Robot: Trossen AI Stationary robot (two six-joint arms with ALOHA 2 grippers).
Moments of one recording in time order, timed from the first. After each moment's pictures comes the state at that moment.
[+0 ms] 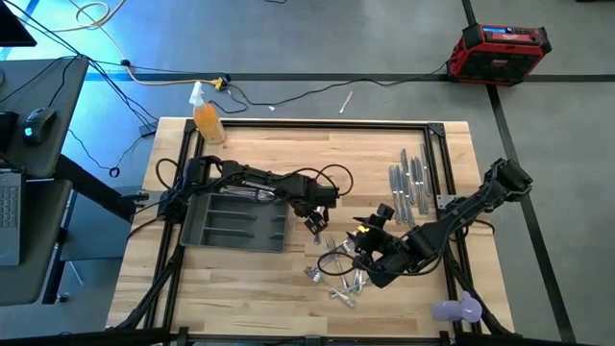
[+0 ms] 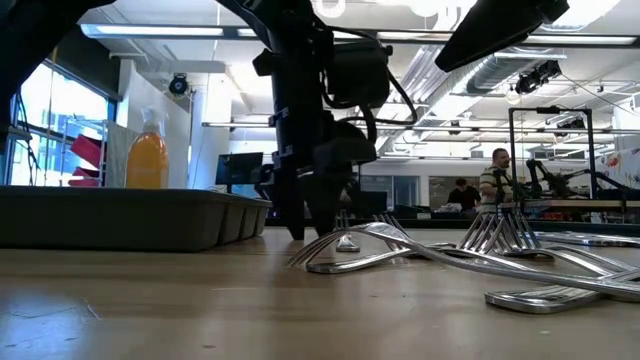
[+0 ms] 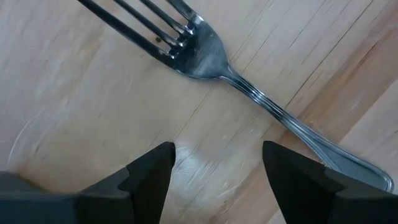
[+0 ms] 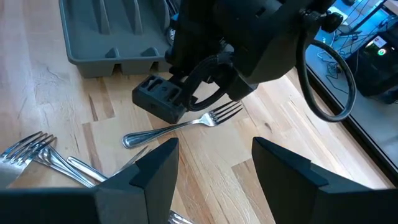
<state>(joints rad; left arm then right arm) 0.03 2.18 1.59 -0.82 -0.04 -0.59 0.60 1.56 1.12 -0.72 0.91 0.70</state>
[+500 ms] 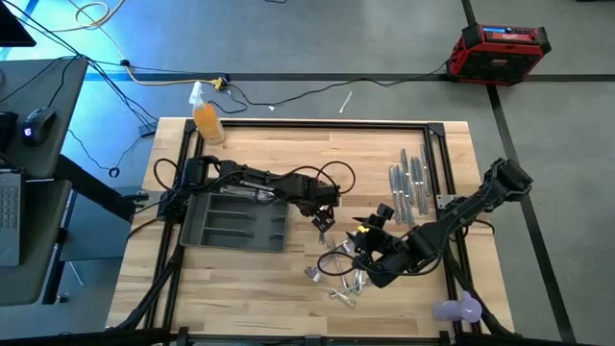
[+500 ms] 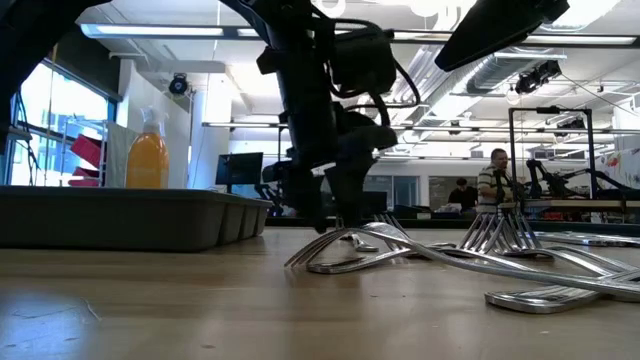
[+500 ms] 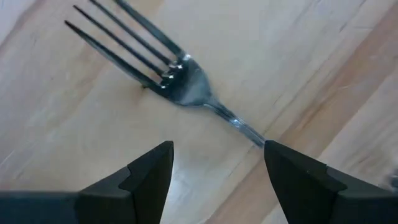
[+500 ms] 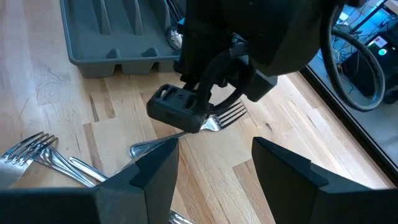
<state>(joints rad) 0.02 2.15 1.59 -0.72 -0.09 -0.68 0.60 1.56 1.12 -0.72 0.91 0.70</state>
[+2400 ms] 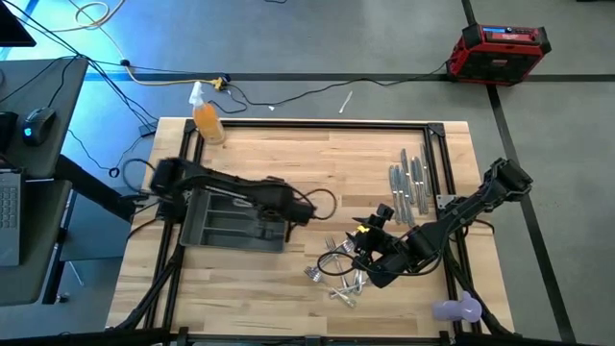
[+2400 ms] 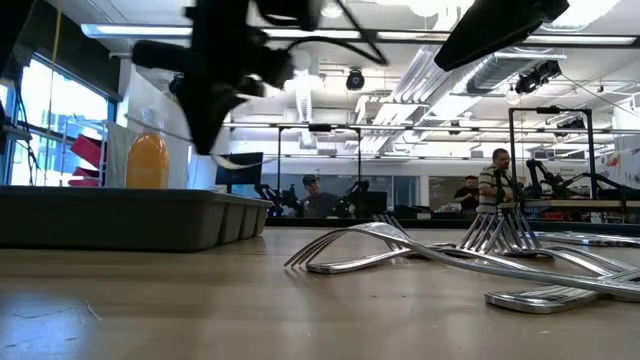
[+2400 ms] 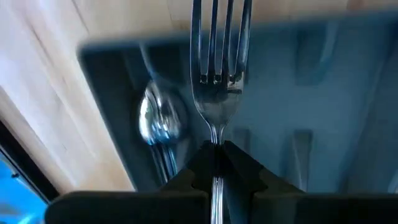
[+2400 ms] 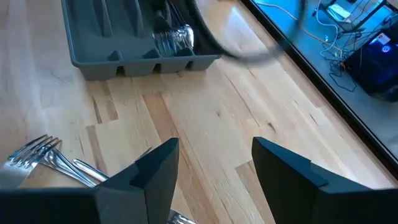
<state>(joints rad) -0.12 1.87 1.52 -1.38 -0.27 0.01 0.60 1.56 1.12 -0.71 0.91 0.71</state>
